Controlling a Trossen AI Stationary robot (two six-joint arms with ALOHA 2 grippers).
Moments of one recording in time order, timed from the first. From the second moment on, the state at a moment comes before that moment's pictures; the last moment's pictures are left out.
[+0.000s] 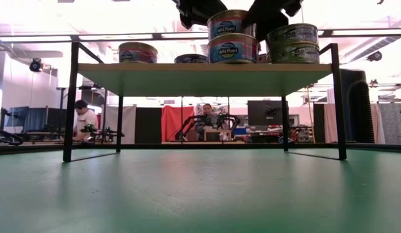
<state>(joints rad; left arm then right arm) -0.10 1.69 1.41 -0.34 -0.28 0.05 0.18 1.38 1.14 -0.50 0.27 0.18</state>
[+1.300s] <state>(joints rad) -0.10 1.71 1.55 -0.30 -0.36 0.05 0.19 1.17 1.14 -0.46 0.22 0.27</state>
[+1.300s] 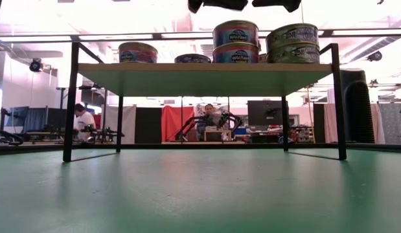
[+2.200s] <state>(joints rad) -0.63 1.72 1.87 -1.24 -0.23 -0.82 0.53 1.20 1.14 -0.45 0.14 0.51</state>
